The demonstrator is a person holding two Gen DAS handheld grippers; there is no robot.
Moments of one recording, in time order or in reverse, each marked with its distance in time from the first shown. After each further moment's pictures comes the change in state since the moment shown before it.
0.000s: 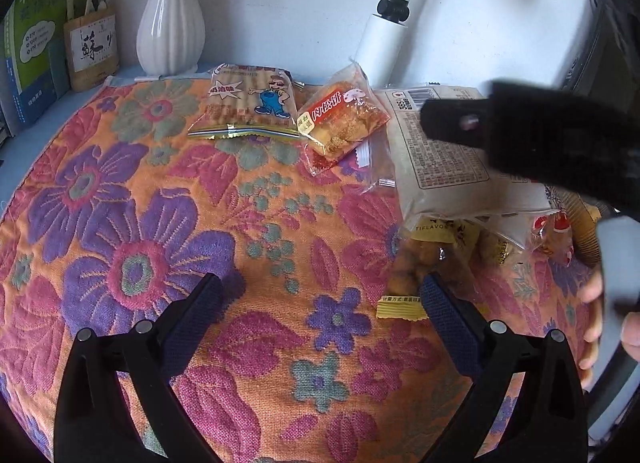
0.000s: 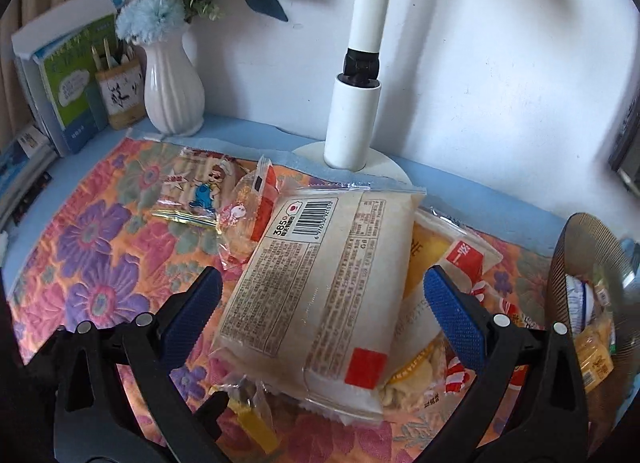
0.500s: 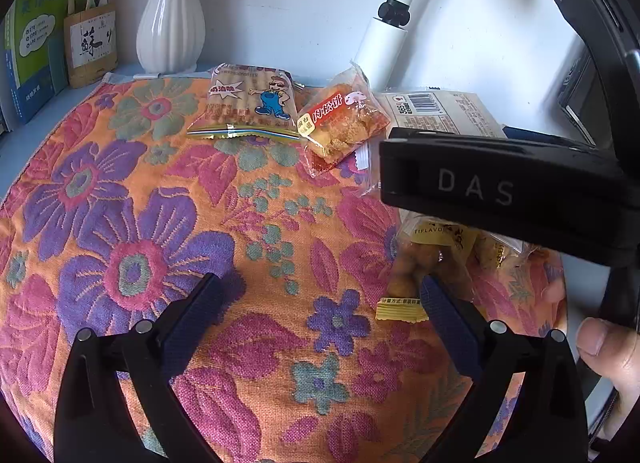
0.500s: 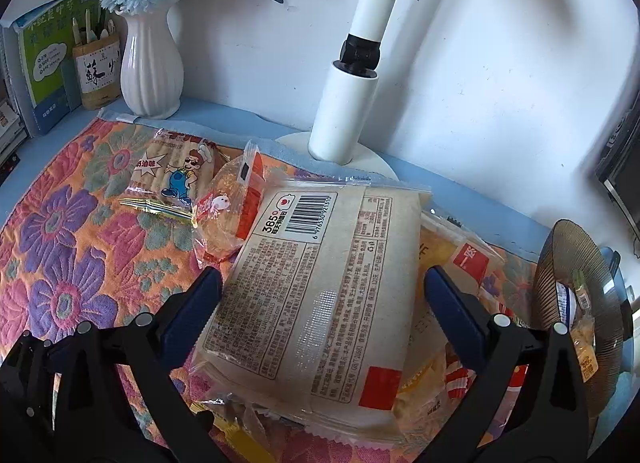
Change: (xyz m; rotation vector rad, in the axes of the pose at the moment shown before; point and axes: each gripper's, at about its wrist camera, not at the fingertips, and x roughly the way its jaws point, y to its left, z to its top) left arm -0.001 0.003 -0.003 -0.016 -0.008 -0.021; right arm 0.019 0.011 -0.002 -0.027 0.015 -0.109
